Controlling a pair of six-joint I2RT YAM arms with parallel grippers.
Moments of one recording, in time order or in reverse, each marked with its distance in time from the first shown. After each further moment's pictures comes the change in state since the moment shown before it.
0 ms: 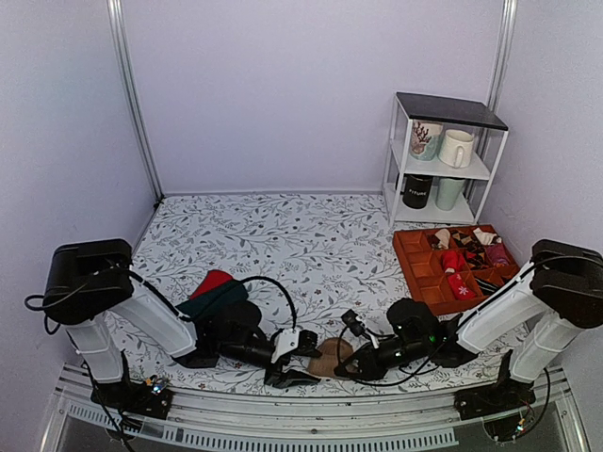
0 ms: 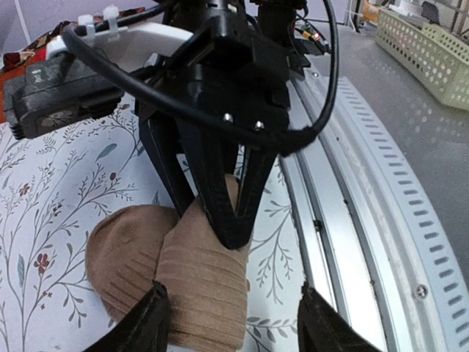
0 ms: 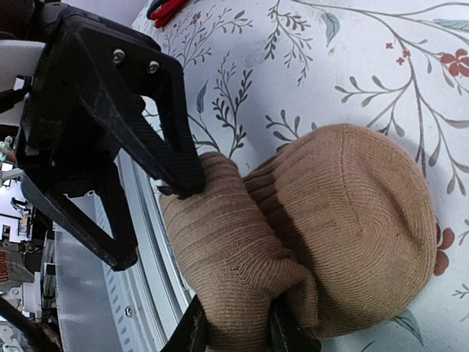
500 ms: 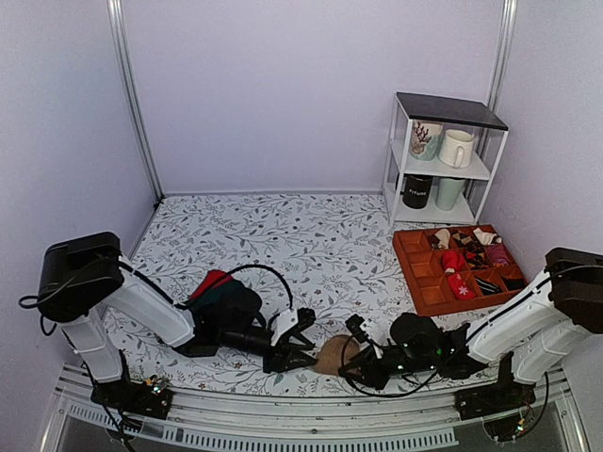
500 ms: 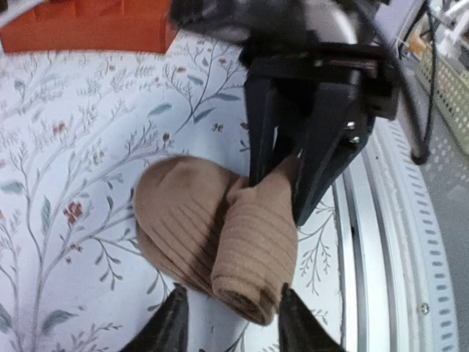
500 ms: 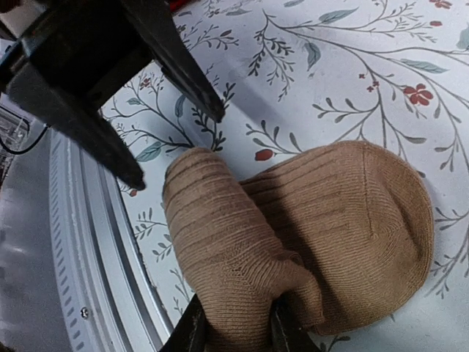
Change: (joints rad) left arm 0.077 -0.025 0.044 -0.157 -0.011 -0.199; right arm 0.133 -0.092 -0.045 -0.021 0.315 -0.117
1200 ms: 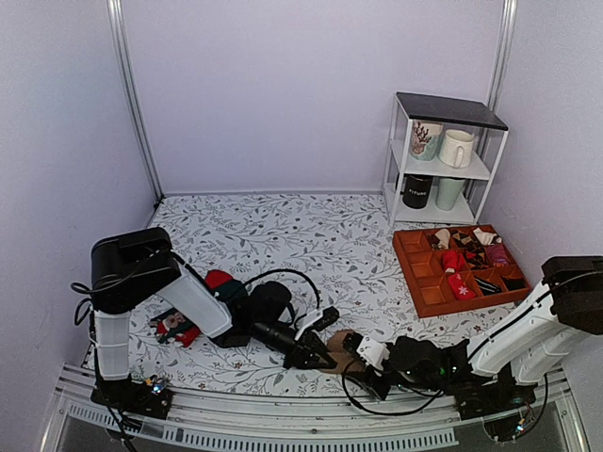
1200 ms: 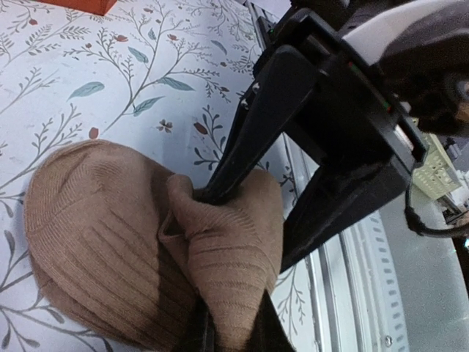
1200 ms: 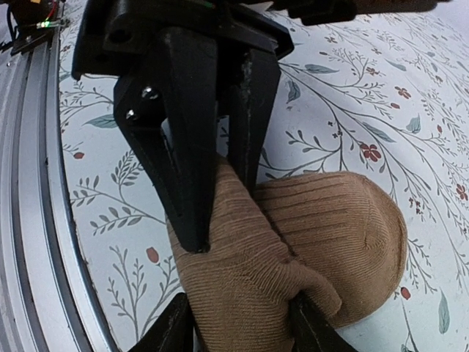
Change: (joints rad) left arm 0.045 0.280 0.228 -0.033 0.312 -0.149; right arm 0.172 0.006 -0.031 0.049 0.378 -0.331
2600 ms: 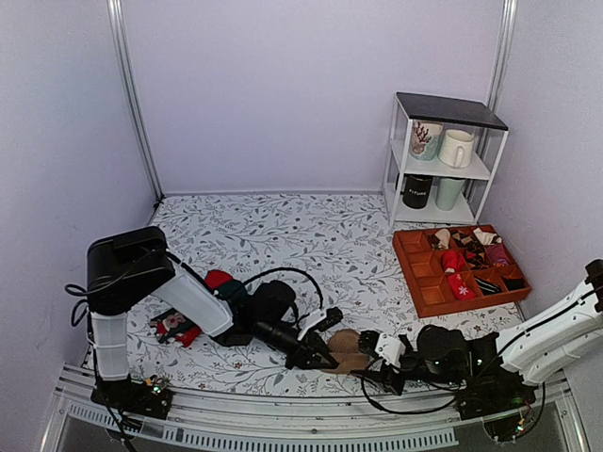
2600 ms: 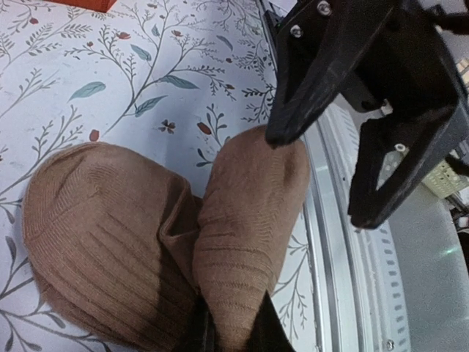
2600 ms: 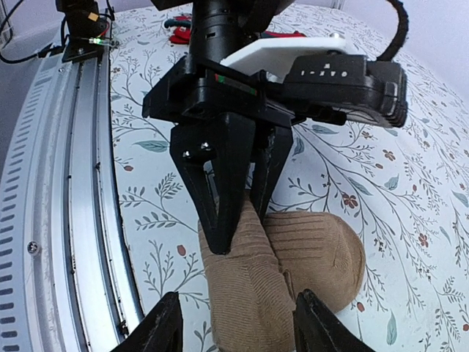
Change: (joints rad) left arm -0.012 -0.028 0.025 -0.087 -0.043 0.016; right arm -0.022 -0.312 -0.078 -0.096 -0.055 -0.180
